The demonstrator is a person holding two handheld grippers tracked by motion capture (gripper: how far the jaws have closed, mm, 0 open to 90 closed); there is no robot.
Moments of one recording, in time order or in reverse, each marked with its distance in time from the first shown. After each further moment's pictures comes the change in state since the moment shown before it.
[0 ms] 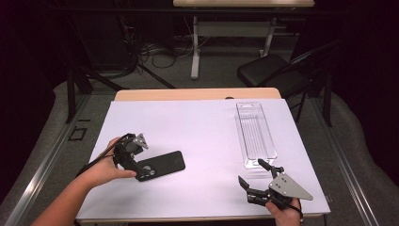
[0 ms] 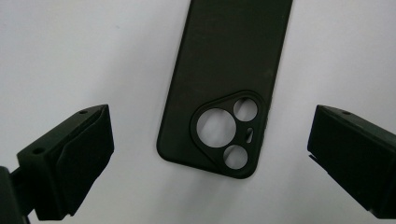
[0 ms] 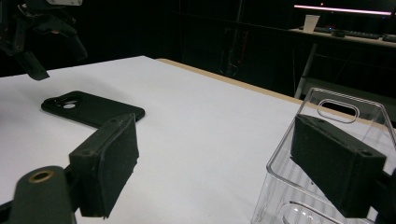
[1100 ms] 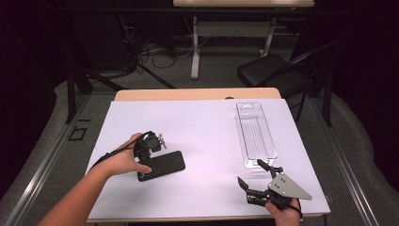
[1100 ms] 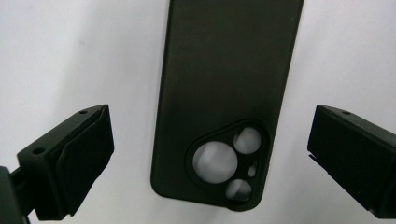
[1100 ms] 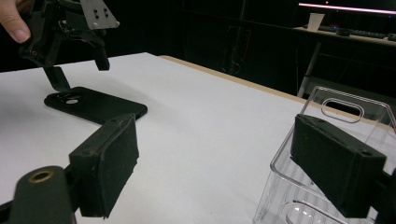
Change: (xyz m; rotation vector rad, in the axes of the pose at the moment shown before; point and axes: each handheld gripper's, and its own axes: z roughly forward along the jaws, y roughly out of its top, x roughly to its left) left arm -0.001 0.048 0.034 0.201 -0.038 0.076; right arm 0.000 -0.001 0.001 0.005 0.013 -0.015
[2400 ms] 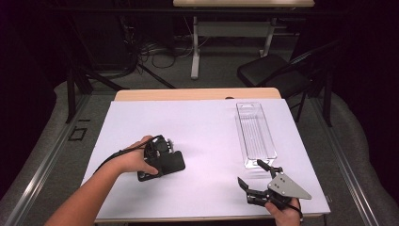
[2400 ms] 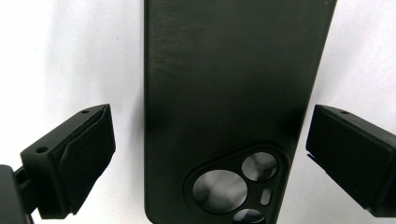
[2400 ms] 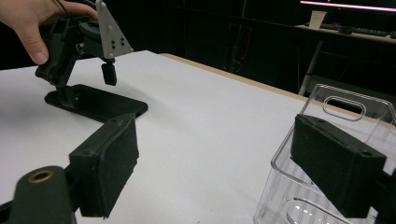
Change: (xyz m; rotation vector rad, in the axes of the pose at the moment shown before) left arm 0.002 0.019 0.032 0.163 -0.016 0.059; right arm -0.001 -0.001 0.000 0.011 0.005 0.001
